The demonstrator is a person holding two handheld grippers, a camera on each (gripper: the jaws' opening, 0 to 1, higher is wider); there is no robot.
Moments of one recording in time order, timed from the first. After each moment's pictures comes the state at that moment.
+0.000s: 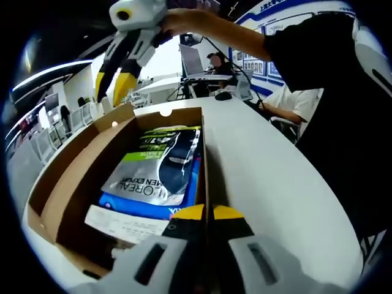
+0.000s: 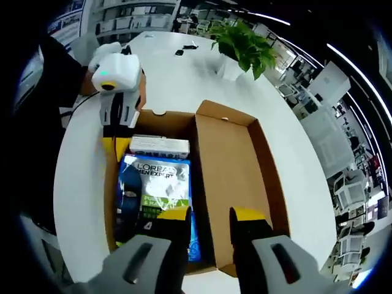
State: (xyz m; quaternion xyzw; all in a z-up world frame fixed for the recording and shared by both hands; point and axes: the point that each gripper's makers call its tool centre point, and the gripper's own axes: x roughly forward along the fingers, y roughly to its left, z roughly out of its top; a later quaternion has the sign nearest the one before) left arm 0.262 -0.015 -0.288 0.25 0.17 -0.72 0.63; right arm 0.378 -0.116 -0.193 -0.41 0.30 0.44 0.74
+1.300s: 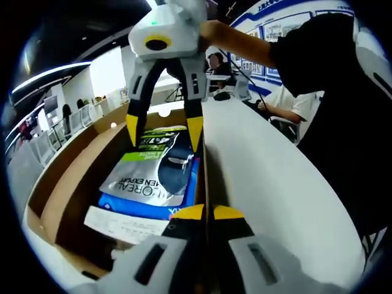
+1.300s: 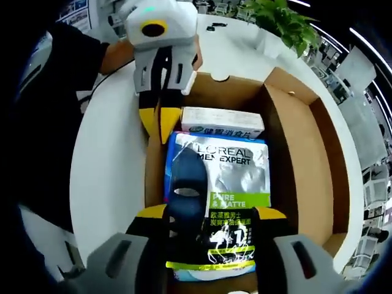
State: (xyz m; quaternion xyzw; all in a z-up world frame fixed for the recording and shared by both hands) left arm 0.260 -0.015 -0.289 0.25 0.17 -0.72 0.62; right arm 0.306 -0.089 -0.277 -0.41 0.39 0.49 0.66
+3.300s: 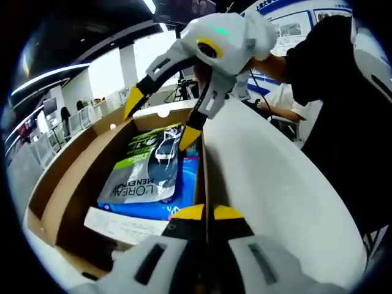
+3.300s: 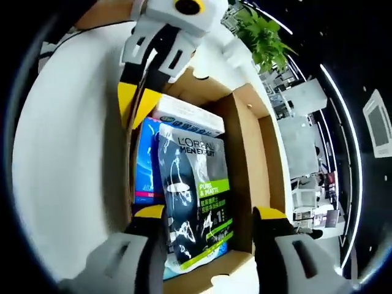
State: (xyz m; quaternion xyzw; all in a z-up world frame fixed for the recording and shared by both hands) left arm 0.260 -0.016 -0.290 0.25 0.16 -0.72 0.62; right arm 0.317 -0.101 -0.250 -0.58 0.21 0.28 0.73
